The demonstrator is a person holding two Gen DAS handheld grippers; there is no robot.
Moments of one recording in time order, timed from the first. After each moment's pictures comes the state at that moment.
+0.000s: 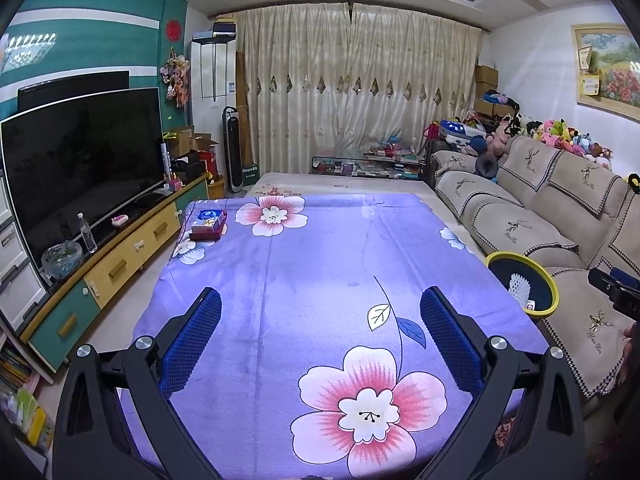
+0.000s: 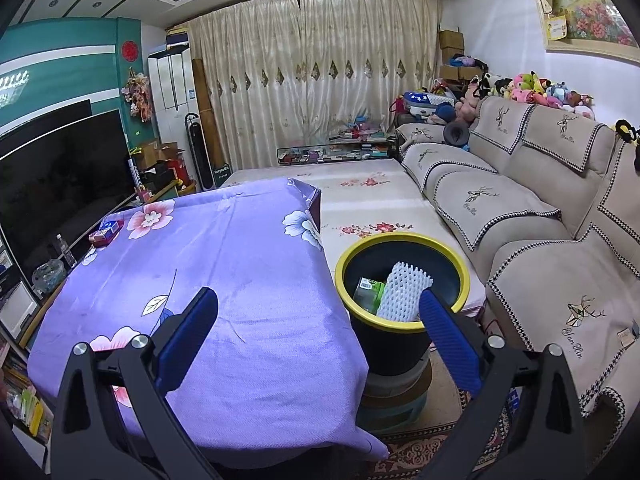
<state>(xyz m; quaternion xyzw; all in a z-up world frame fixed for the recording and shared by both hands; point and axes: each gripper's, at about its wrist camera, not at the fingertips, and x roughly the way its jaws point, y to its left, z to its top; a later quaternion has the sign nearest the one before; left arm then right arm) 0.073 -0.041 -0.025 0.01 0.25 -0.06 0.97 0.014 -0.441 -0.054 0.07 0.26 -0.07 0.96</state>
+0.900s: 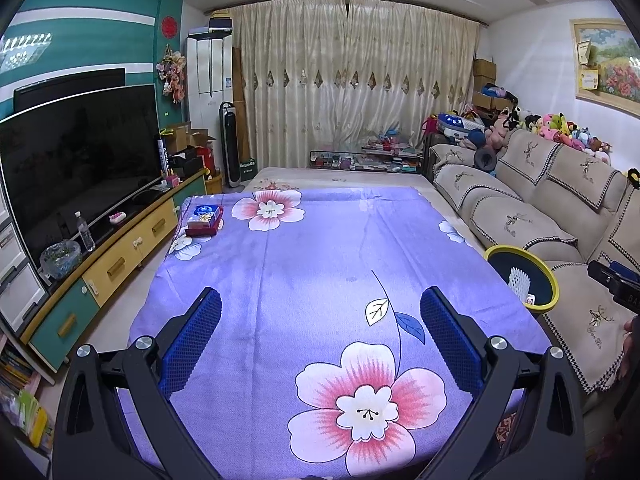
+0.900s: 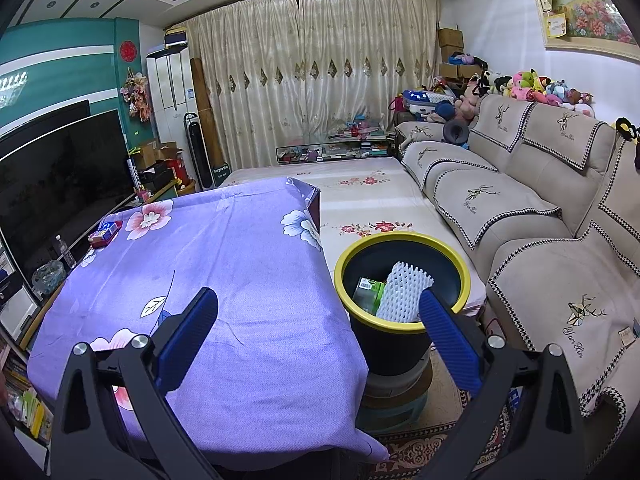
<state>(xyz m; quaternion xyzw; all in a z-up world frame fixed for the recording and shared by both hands) 0.077 -0.043 -0.030 0.01 0.26 -0.07 0.96 0.017 -0.442 -0.054 0.07 0.26 -0.07 0.96</state>
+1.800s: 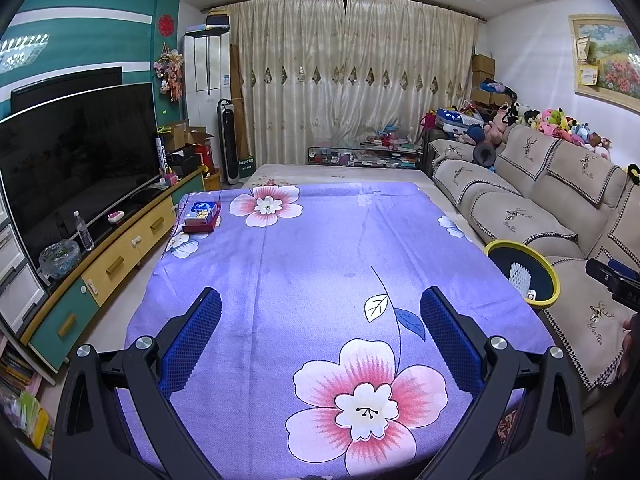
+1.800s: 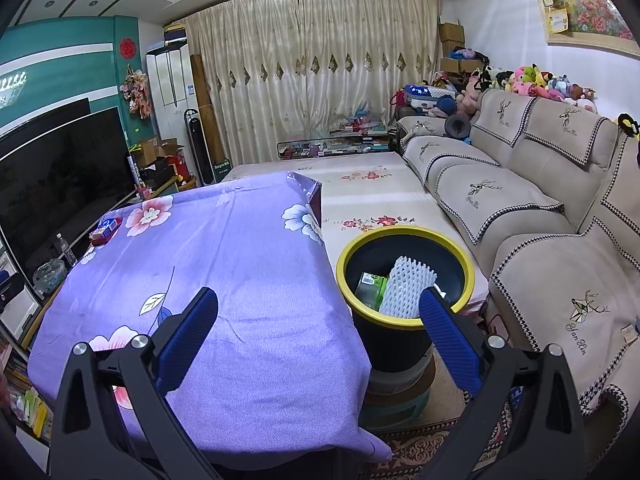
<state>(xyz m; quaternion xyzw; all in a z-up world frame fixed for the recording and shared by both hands) 0.080 -0.044 -0.035 0.02 0.26 -0.07 0.96 0.019 -0.440 -0.056 0.07 0.27 -0.07 0.96</state>
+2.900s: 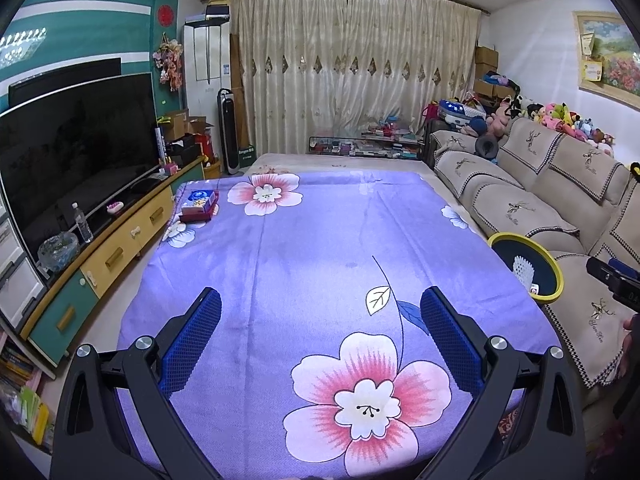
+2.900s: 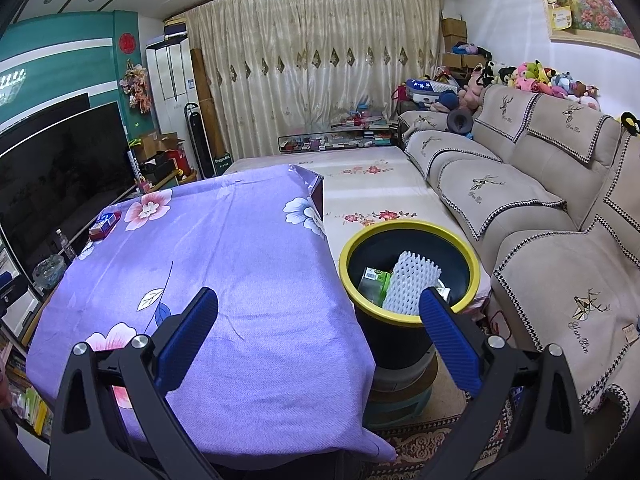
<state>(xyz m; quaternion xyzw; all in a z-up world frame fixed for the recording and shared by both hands) 0.094 -0.047 -0.047 0.01 0.28 -0.07 0.96 0.024 -0.428 -0.069 0.07 0.28 -0.06 0.96</state>
